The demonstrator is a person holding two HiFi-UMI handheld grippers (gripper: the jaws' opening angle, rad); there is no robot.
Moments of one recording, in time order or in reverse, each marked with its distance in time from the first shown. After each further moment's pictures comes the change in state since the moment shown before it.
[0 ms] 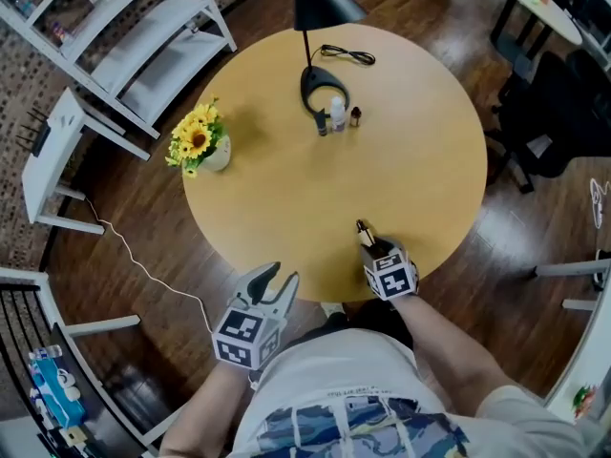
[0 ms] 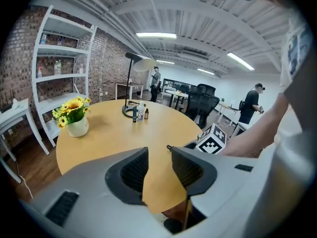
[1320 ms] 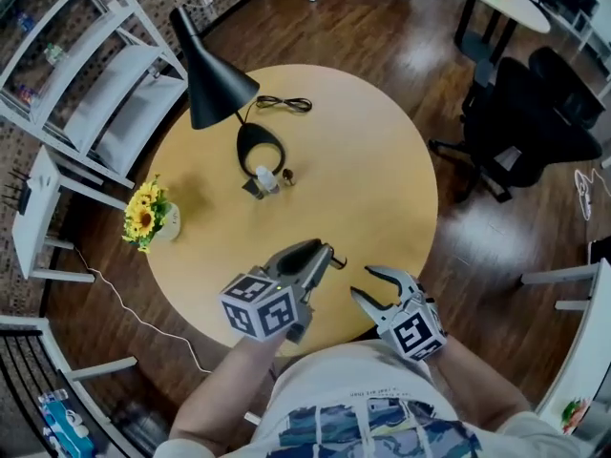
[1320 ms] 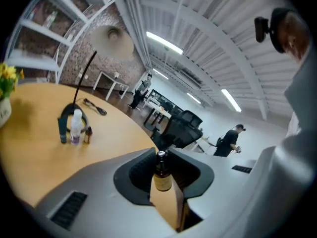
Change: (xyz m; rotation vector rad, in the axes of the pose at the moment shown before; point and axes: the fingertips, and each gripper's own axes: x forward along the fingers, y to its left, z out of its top) left arm 0.216 -0.137 0.210 -0.271 -0.135 -0.331; right arm -0.185 -0.129 0.112 -0.349 -0.420 0.153
